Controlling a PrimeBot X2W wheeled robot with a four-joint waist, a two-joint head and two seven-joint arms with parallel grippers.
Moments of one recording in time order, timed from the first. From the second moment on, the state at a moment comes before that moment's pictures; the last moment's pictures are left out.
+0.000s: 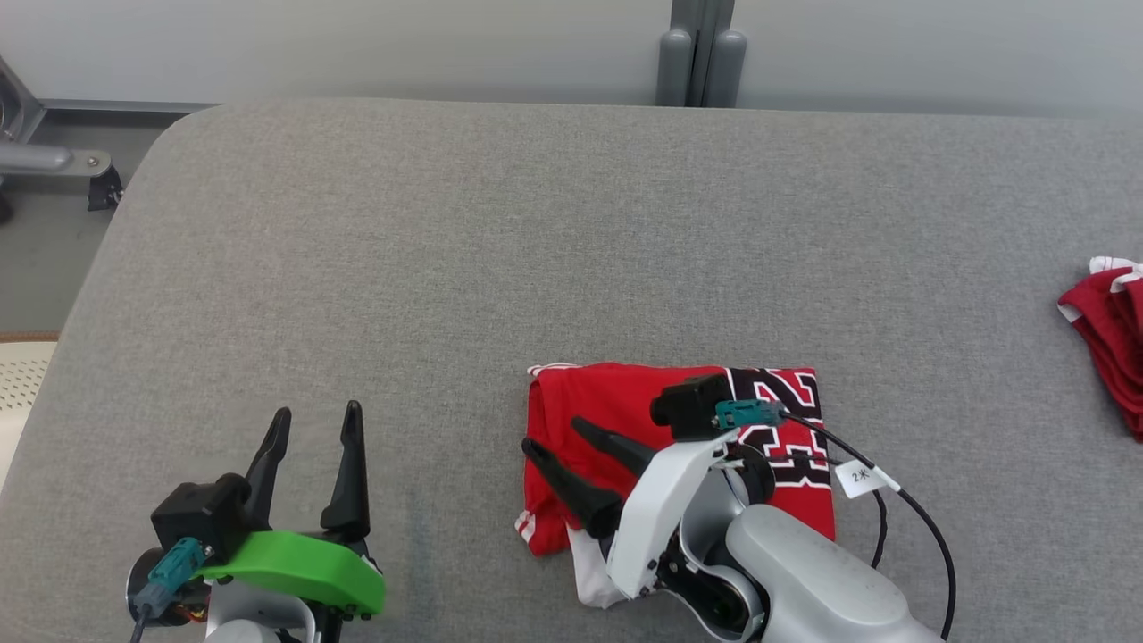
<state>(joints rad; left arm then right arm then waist) -0.11 0.38 -0.48 0.08 -0.71 0.24 -0.24 -0.46 -0.05 0.76 0.49 0.81 0.13 0.03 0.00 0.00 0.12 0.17</state>
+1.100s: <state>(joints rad) -0.15 0.36 -0.52 0.11 -0.69 0.22 -0.24 -0.37 -0.05 0.72 0.57 0.44 0.13 -0.07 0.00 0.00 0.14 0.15</state>
